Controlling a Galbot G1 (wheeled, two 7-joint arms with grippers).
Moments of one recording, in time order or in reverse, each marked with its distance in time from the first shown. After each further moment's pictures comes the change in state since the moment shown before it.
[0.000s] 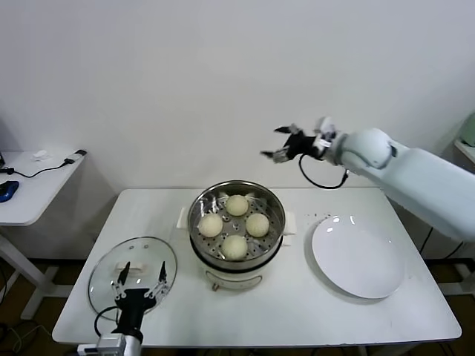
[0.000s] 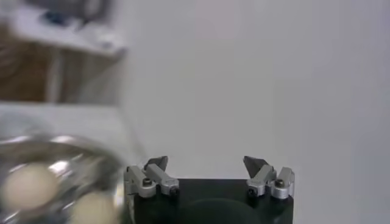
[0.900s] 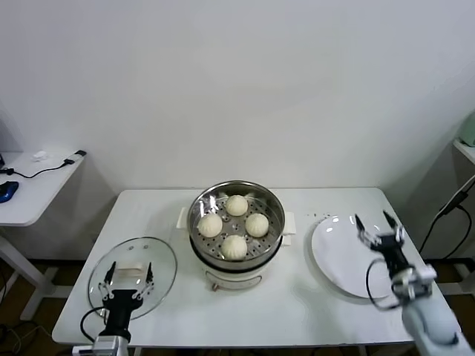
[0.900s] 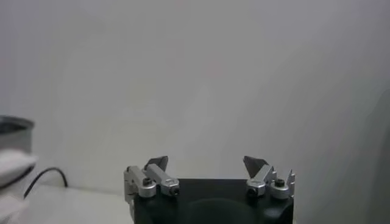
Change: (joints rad) left arm -0.031 0.084 -0.030 0.119 0.087 -0.117 -0.072; right arm -1.497 0.320 1.300 0.138 -0.356 0.467 0.161
